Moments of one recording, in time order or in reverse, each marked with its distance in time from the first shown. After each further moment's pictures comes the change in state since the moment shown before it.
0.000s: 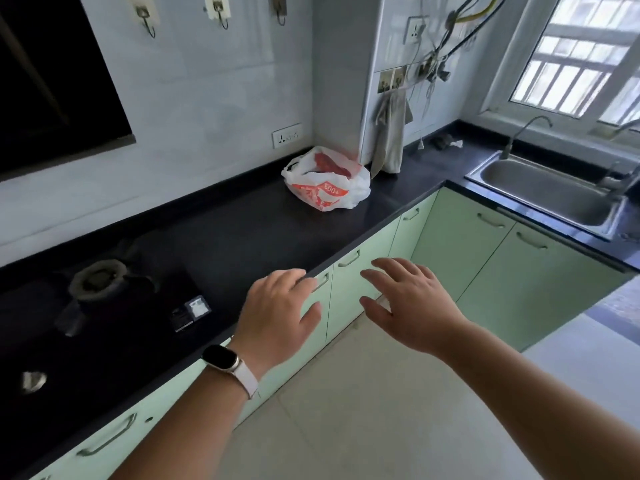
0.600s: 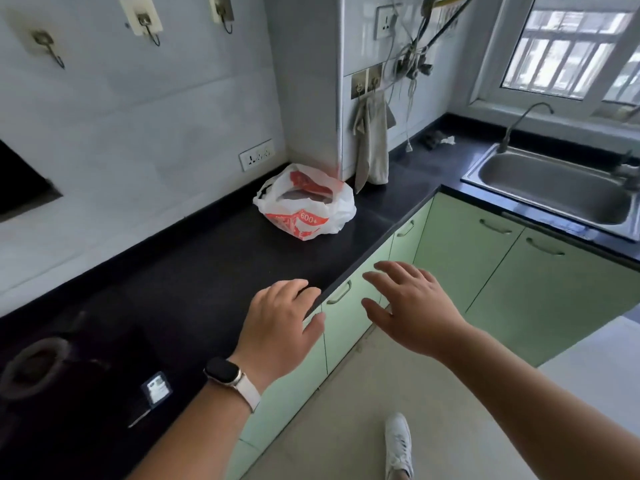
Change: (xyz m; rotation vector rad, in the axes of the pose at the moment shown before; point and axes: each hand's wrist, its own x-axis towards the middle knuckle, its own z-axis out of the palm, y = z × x) left_hand 0.147 -0.010 0.069 0.020 -0.070 0.071; right_hand 0.114 0.108 0.035 0.095 0.019 0.111
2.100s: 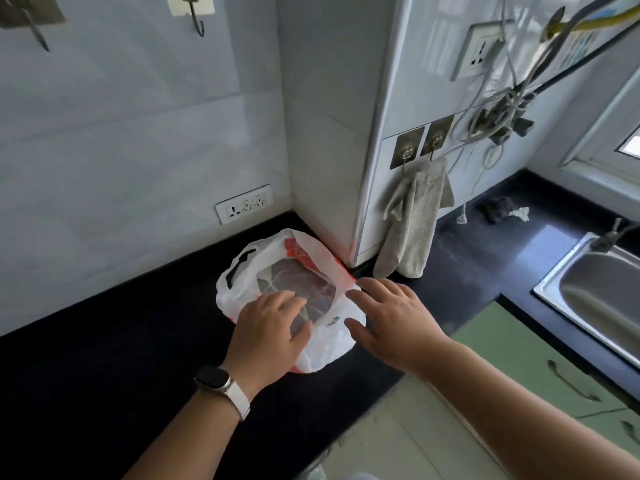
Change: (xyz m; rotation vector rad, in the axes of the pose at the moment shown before) left_hand 0.353 -0.119 0.129 -0.066 -0.106 -0.280; right_hand 0.398 0.170 0.038 -0.045 -0.067 -0.271
